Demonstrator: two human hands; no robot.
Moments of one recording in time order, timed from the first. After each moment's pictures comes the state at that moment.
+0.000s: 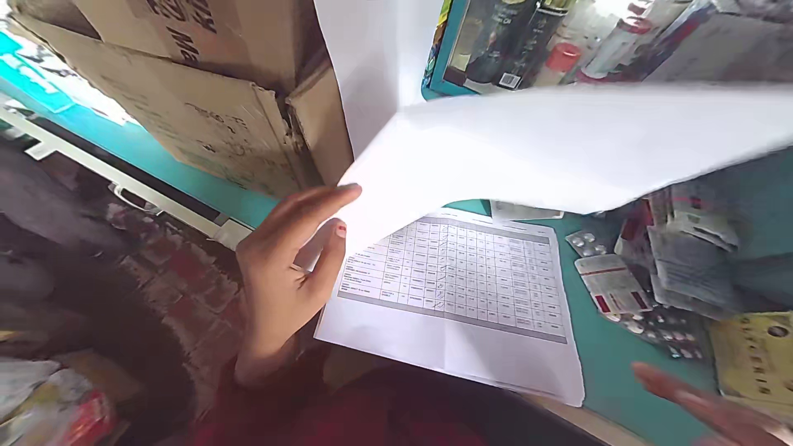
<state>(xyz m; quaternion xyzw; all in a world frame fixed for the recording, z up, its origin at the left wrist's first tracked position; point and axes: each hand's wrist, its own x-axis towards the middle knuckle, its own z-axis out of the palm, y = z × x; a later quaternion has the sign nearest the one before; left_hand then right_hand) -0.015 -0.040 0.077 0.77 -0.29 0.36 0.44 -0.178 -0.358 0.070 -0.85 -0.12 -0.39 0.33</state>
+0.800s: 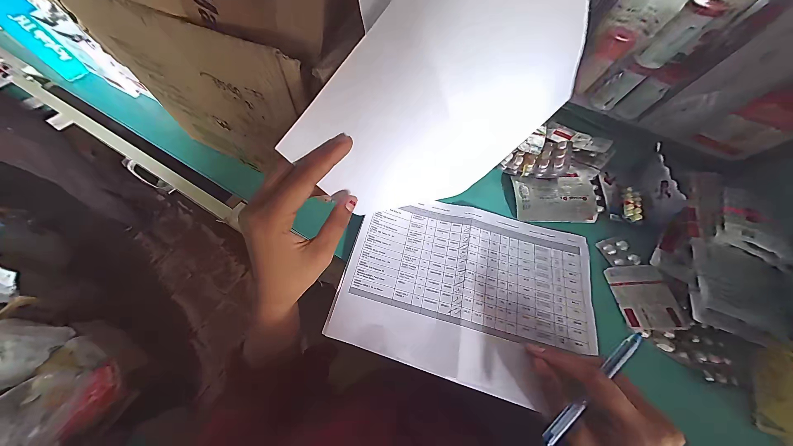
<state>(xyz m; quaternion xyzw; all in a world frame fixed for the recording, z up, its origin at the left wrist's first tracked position) 0.003 -0.027 0.067 0.77 -0.25 0.37 0.45 -0.156 -0.354 0.024 -0.92 -0.12 -0.27 0.27</state>
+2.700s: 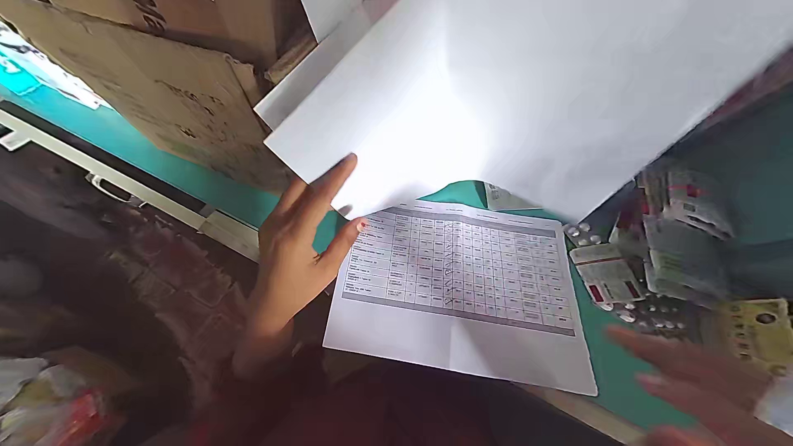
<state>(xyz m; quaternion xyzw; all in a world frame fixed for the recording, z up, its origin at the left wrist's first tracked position) -0.004 -0.048 0.062 0.81 -0.28 0.31 0.40 -0.163 -0.358 0.088 -0.89 -0.18 -0.38 0.19</state>
